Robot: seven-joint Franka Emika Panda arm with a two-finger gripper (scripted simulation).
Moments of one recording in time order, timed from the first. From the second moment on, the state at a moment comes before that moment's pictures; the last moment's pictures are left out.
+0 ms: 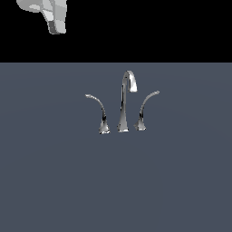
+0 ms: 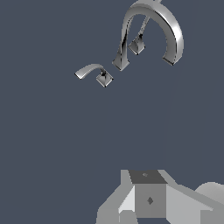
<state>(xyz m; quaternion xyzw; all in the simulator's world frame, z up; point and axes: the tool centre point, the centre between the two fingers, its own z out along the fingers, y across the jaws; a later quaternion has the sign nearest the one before) -0.133 0.110 0.350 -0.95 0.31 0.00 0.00</state>
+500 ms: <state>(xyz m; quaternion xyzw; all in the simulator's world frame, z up) -0.083 0.125 0.304 -0.92 0.40 0.00 0.01</state>
